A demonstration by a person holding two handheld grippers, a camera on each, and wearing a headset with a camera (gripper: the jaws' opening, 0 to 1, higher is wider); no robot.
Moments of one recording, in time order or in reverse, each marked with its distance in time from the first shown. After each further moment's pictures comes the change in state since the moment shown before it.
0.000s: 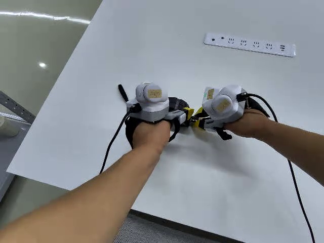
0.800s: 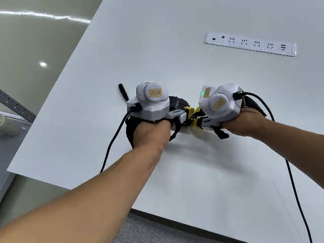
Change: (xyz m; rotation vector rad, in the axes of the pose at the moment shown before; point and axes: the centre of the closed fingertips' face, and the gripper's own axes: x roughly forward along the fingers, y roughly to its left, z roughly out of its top) left arm -0.003 -0.003 0.000 -0.005 -0.002 0.003; right arm 0.001 0.000 0.004 0.012 0.011 -0.006
